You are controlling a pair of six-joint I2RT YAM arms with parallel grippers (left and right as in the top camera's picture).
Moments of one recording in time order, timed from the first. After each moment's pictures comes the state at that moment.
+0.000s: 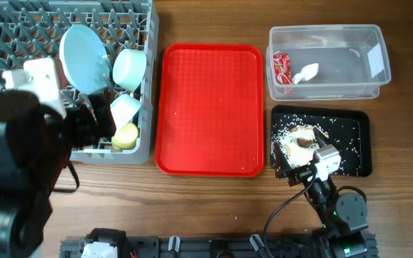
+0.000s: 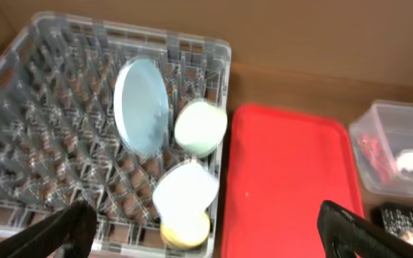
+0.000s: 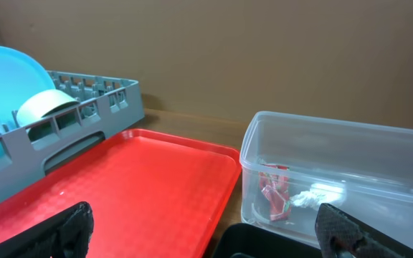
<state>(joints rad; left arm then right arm) -0.14 0.99 1.60 -1.22 -0.11 -0.22 0.25 0.02 0.01 0.00 -0.09 -0.01</state>
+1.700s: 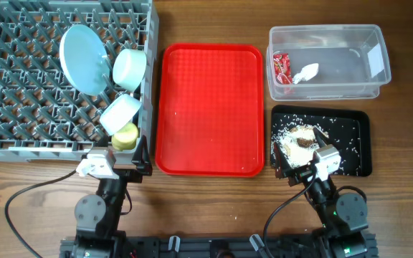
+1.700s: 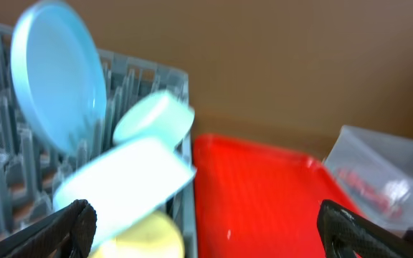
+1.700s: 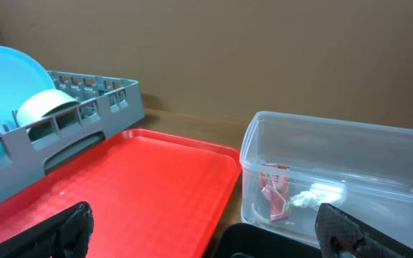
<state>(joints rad) -0.14 0.01 0.01 -0.06 0.00 -0.29 0.25 0.02 0.01 0.00 -0.09 -0.01</state>
